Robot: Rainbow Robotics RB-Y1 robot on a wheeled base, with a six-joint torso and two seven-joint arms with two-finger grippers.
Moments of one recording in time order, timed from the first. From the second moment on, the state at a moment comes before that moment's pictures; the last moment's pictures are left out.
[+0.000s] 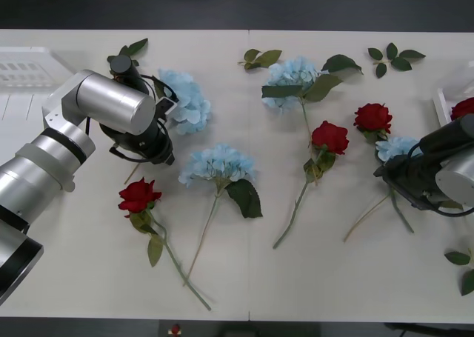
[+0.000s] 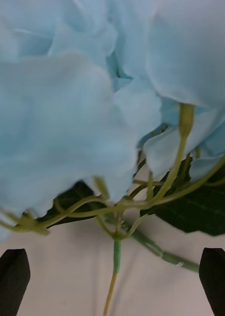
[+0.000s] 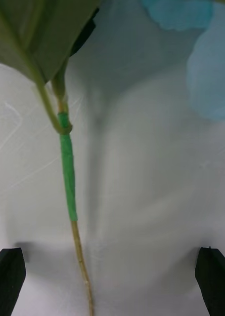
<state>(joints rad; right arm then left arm) -0.52 -1.12 0.82 -1.65 -0.86 0.98 0.10 -0.79 0.45 -0.48 -1.09 0.57 1.25 -1.69</state>
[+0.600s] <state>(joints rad) -0.52 -1.08 0.84 -1.58 -0.85 0.95 0.11 -0.79 0.45 -0.48 -1.09 0.59 1.25 -1.67</state>
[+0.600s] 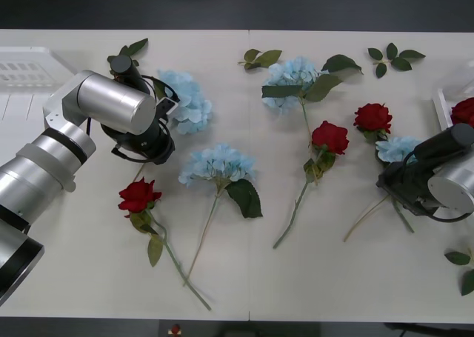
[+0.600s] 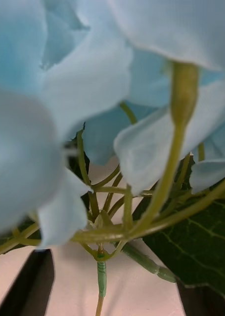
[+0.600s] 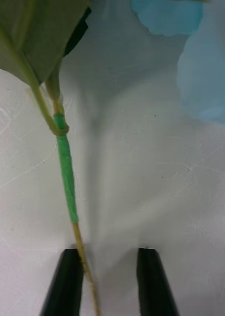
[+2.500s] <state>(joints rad) -0.58 -1.26 0.71 -1.75 -1.14 0.66 0.99 -0.56 0.68 0.51 -1.73 0.55 1.70 -2.19</state>
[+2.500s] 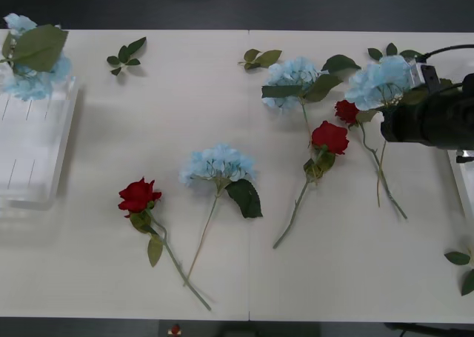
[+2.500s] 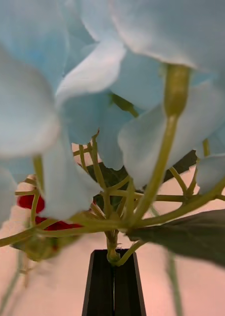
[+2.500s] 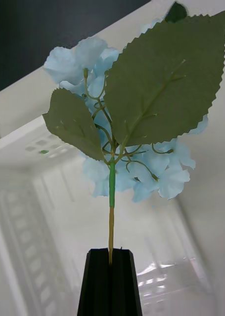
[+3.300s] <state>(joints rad) -0.58 -1.14 0.40 -1.92 -1.60 0.52 1.33 -0.39 0.84 0.28 -1.32 0.64 1.23 -2.19</state>
